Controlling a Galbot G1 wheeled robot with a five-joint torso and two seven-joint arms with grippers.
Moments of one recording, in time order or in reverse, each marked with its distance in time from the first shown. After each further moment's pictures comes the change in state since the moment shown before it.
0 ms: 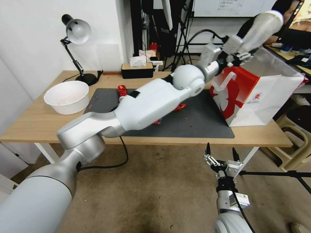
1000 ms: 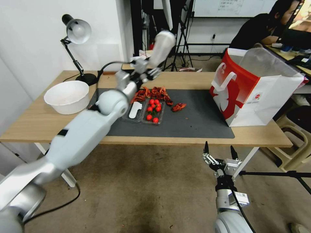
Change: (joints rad) left arm 0.317 0.473 -0.310 -0.313 0.121 0.001 0.004; right arm 0.002 -0.017 -0.014 0.015 0.001 -0.007 -0.002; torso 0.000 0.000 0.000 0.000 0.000
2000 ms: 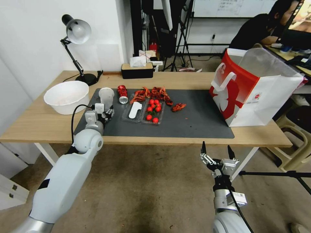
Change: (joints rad) left arm 0.651 0.013 -0.546 -0.071 0.171 0.223 -0.205; right arm 0.004 -0.007 -0.026 0.006 0.000 -0.001 -0.003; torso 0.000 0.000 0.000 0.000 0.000
